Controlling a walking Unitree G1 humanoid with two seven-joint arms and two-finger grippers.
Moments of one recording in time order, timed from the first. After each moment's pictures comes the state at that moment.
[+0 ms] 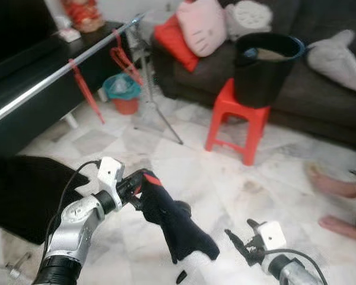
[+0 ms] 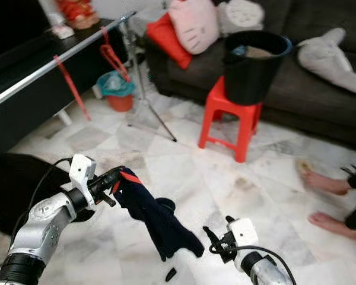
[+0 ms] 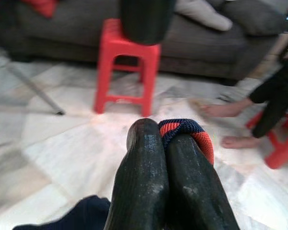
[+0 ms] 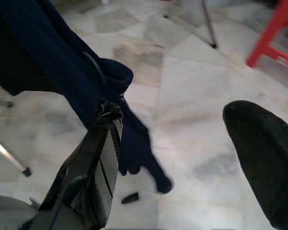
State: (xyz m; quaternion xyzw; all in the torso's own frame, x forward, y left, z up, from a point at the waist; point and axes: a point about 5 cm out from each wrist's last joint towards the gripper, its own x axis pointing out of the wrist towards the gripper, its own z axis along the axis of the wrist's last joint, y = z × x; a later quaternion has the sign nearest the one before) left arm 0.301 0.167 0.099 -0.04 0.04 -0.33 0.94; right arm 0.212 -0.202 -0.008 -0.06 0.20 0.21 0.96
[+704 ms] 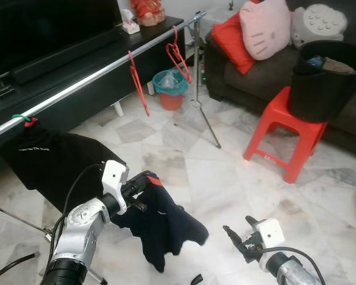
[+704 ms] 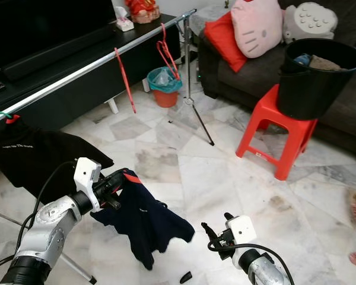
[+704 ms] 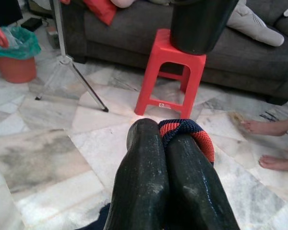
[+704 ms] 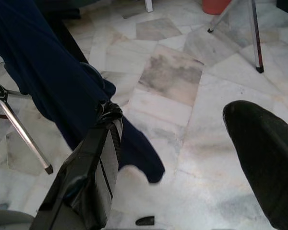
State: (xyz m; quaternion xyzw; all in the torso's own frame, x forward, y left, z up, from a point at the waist) left arm 0.302 0.157 0.098 -0.04 0.03 -0.33 0.94; right arm 0.215 -0.199 -0.005 -0.06 0.18 0.20 0.96
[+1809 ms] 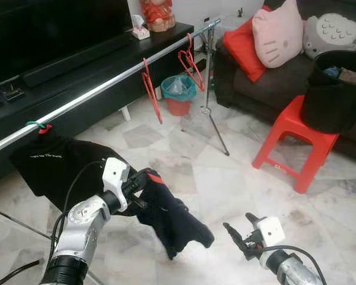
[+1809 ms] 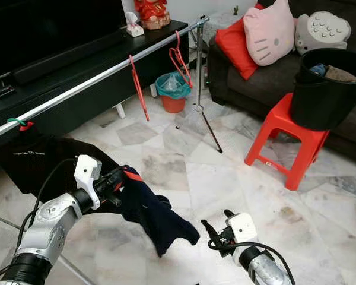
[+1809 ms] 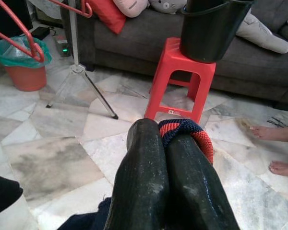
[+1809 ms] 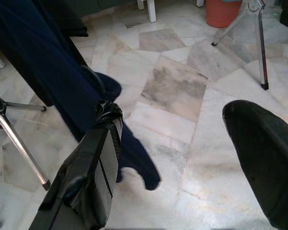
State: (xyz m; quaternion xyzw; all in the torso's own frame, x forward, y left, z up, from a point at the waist) left arm 0.303 0.157 0.099 -0.03 0.03 -0.33 0.94; right arm 0.218 -0.199 -0.002 -0.06 0.18 0.21 0.96
